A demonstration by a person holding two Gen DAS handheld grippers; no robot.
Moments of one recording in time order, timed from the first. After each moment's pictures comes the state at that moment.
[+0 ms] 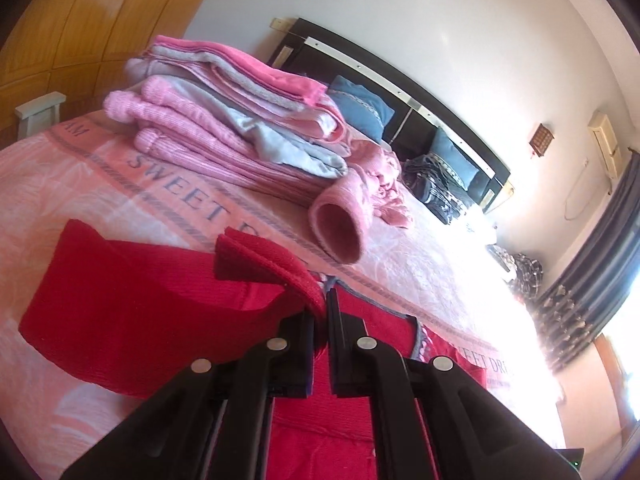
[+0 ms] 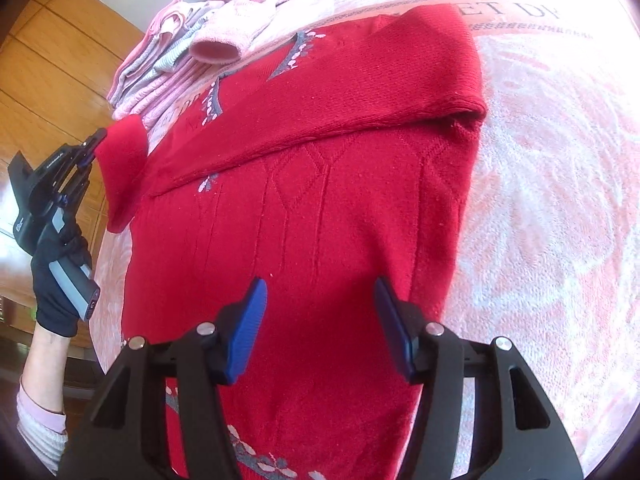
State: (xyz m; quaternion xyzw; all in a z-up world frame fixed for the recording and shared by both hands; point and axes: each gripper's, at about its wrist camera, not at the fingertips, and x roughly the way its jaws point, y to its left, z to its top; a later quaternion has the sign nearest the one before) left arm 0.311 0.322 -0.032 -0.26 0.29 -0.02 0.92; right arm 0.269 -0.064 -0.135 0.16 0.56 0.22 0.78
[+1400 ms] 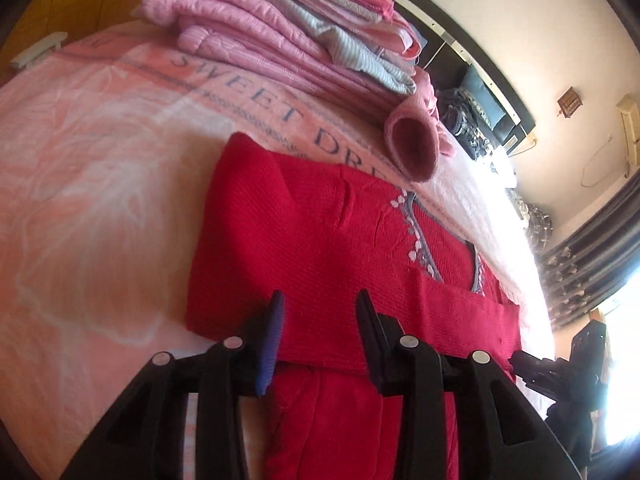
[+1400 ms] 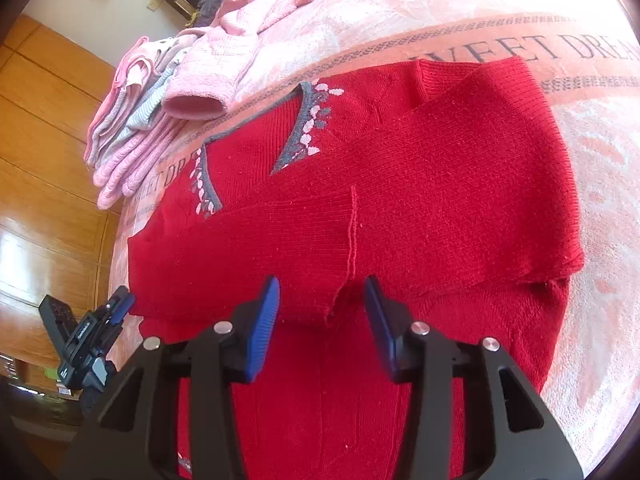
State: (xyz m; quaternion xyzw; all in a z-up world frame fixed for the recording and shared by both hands) left arm 0.288 0.433 -0.096 -0.27 0.42 -0.02 0.87; right arm 0.376 -0.010 -0.123 0.21 0.56 0.17 0.78
